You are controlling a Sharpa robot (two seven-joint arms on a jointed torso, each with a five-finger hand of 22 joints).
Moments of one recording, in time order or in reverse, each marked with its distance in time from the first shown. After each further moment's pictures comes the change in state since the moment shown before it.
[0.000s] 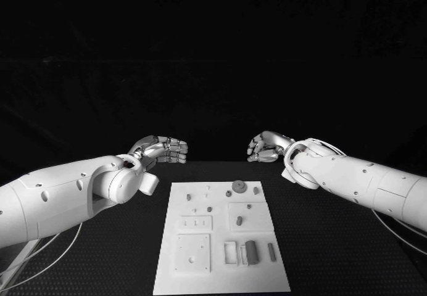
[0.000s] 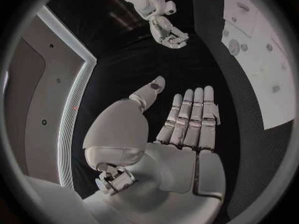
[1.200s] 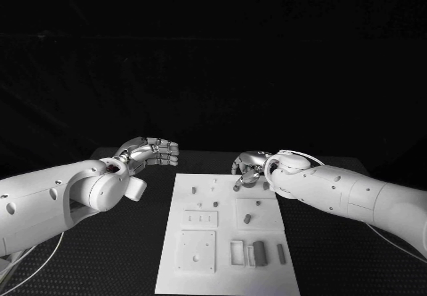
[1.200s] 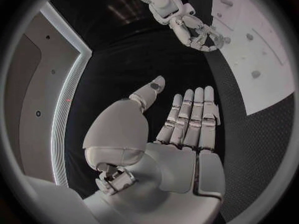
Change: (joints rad) left arm 0.039 -0.048 -0.001 0.078 -0.006 0.010 -0.002; left_hand 0.000 0.000 -0.007 -0.003 0.000 0.000 0.000 -0.004 -0.006 0.000 0.000 -0.007 -0.005 0.004 -0.003 -0.004 0.001 -0.014 0.000 0.000 -0.004 -0.002; right arm -0.039 0.055 0.000 -0.008 -0.278 0.111 -0.104; right_hand -0.030 -0.047 -0.039 0.006 0.003 -0.024 0.002 -0.162 -0.047 -0.078 -0.041 0.808 0.870 0.098 -0.089 0.770 0.416 0.000 0.216 -0.183 0.637 0.040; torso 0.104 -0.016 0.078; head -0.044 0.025
